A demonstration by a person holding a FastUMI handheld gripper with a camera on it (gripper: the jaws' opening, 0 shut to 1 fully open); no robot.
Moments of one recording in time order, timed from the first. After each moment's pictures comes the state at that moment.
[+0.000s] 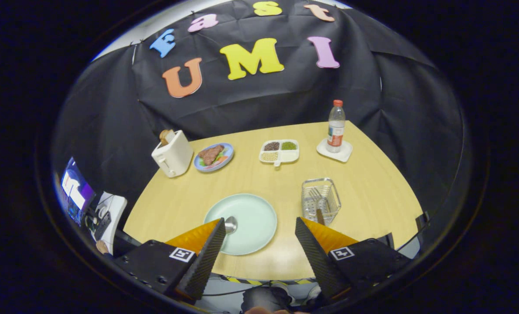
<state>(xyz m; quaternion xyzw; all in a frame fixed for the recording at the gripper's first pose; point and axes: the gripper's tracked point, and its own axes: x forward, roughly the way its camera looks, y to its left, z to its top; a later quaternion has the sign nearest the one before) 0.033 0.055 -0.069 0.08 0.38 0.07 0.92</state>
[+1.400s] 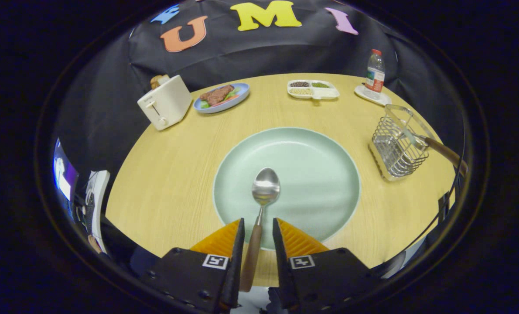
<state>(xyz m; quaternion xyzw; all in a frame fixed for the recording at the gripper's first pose) 0.041 0.160 -0.229 0.07 0.49 0.05 0.87</state>
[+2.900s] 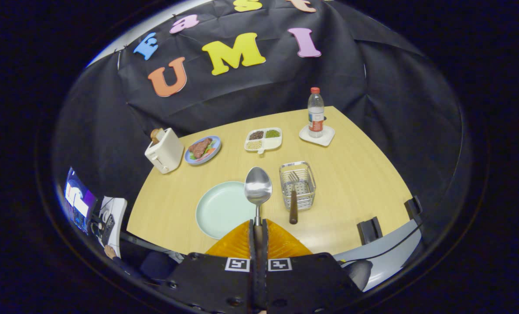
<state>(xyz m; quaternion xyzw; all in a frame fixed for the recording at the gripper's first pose) 0.009 -0.026 -0.055 0.12 0.42 0.02 0.90</state>
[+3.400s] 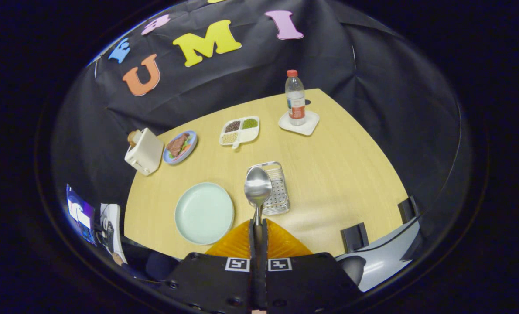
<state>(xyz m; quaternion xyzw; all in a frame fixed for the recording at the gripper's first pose) 0.054 -0.072 -0.084 0.14 0.49 0.00 0.86</state>
